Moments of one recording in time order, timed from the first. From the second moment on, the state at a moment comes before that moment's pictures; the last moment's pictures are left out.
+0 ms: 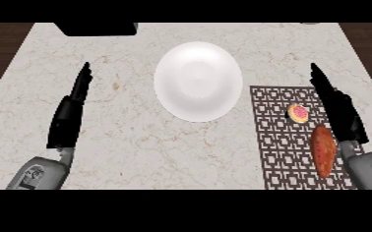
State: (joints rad) left arm -0.18 0.42 -0.28 -1.46 0.06 0.39 -0.05; right arm -0.21 -0.58 0.27 -1.38 -0.18 -0.26 0.07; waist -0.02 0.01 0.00
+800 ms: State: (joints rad) left arm -0.06 0.40 -0.19 -1.38 0.23 0.18 -0.13; right arm -0.09 -0.31 0.14 -1.38 -0.04 -0.77 -0.09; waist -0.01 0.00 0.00
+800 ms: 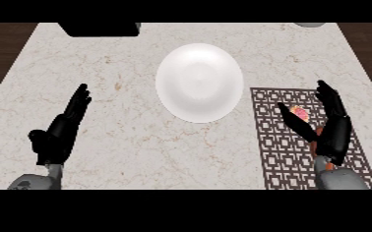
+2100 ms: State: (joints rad) left arm -0.06 0.37 -0.13 -1.33 0.22 0.10 -0.15; right arm 0.28 -0.68 0.25 -1.97 0.41 -0.46 0.91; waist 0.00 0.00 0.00
